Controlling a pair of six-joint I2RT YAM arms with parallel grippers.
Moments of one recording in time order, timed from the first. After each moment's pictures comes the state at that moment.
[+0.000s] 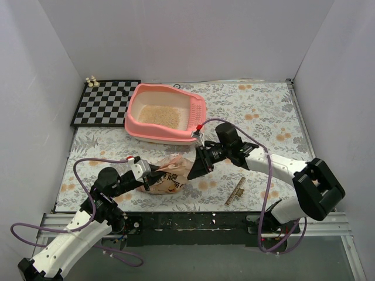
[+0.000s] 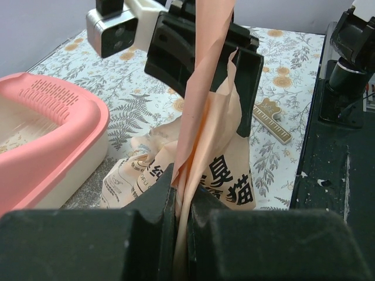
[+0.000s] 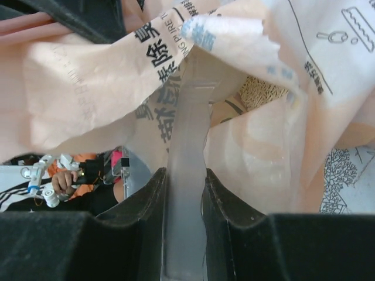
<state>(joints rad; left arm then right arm) -0.64 0.31 0.31 0.02 0.48 0.09 0.75 1.45 0.82 0.03 -1.07 0.54</state>
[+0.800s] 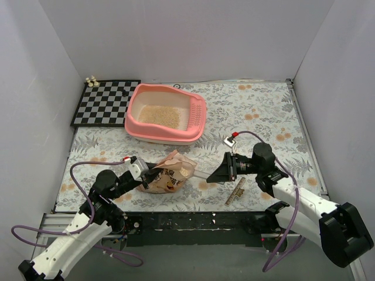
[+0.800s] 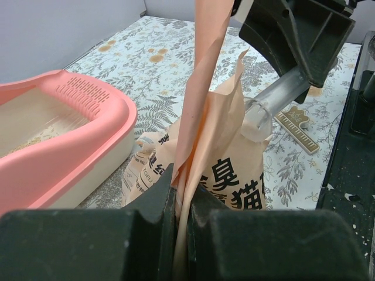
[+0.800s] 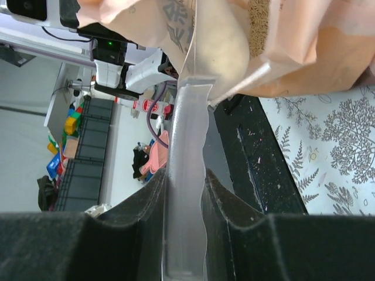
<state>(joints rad) -0.64 0.27 0.30 0.02 0.37 0.10 0.54 1.00 0.36 0.46 -1.08 1.02</state>
